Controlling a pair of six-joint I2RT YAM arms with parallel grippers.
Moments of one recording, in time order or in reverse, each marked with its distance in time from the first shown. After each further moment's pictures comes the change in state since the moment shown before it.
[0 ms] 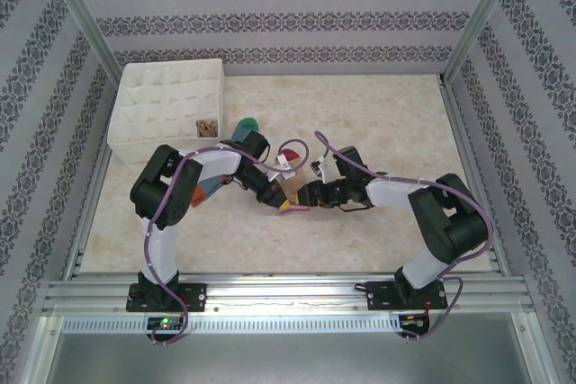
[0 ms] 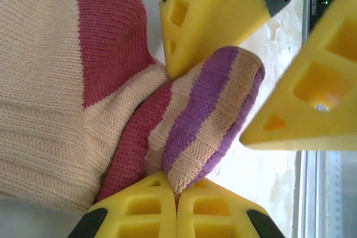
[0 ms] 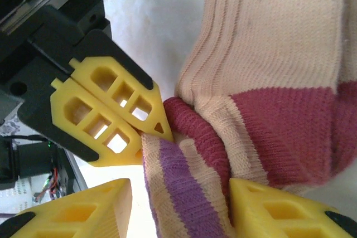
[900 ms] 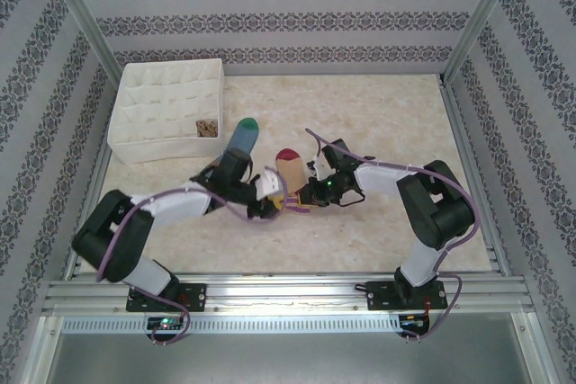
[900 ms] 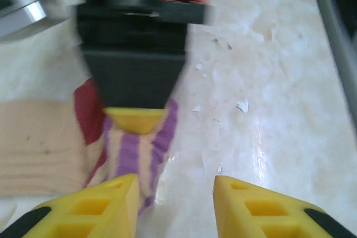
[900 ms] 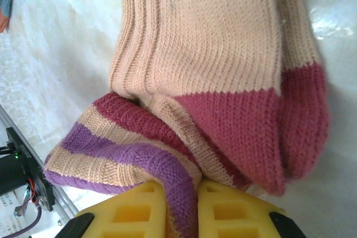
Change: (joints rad) left arm -0.122 -0.522 -0.538 0.628 -0.260 0.157; right arm 0.009 0.129 0.210 -0.349 0.109 -0.003
